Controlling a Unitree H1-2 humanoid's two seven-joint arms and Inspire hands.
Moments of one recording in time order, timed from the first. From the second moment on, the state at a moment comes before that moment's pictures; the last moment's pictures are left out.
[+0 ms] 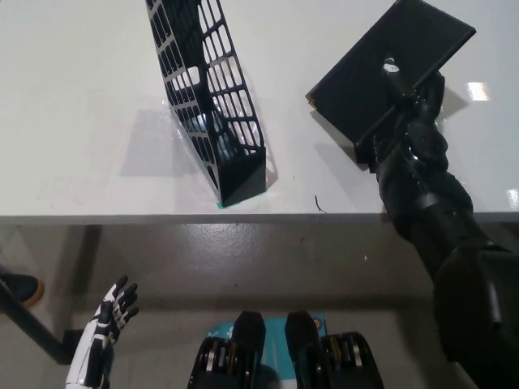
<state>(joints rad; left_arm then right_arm) 0.04 0.14 0.07 0.18 -0.08 -0.29 -0.09 -1.17 -0.02 -0.40 1.39 0.14 -0.32 -0.39</state>
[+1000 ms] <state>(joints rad) 0.05 0.14 0.06 0.19 -0.08 -0.28 -0.09 -0.76 0.01 -0.05 0.58 -0.14 -0.25 -0.49</state>
